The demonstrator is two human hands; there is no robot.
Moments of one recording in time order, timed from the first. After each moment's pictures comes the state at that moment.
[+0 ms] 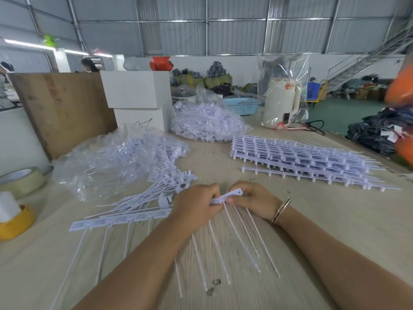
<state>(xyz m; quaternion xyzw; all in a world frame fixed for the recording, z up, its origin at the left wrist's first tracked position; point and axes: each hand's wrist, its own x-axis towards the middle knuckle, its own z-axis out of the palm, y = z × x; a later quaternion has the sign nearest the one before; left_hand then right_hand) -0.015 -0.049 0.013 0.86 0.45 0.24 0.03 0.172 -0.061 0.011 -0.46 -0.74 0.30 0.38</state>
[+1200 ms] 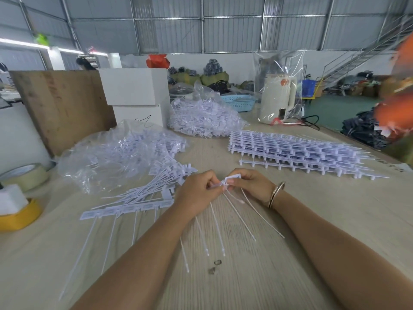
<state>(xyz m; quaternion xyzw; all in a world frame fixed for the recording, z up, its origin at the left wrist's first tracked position) -0.014 -0.048 0.010 0.79 0.46 0.35 0.20 0.170 -0.059 0.016 -0.43 -0.70 0.37 0.43</state>
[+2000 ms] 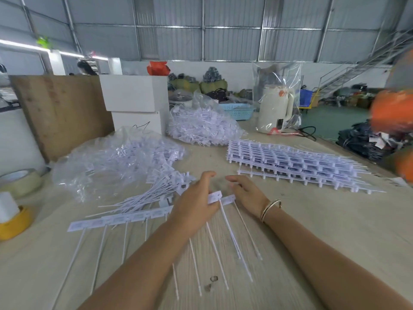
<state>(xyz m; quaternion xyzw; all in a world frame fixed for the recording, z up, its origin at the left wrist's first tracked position) -0.010 -0.063 0.017 0.82 0.45 0.33 0.13 0.162 -0.056 0.013 -0.57 -0.67 0.23 0.42</state>
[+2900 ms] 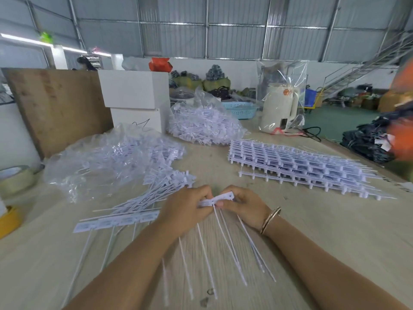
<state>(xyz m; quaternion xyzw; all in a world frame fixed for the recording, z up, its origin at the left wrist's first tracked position) -0.029 -0.048 0.014 0.84 0.44 0.29 0.09 0.153 -0.064 0.010 -0.45 -0.72 0.32 0.42</state>
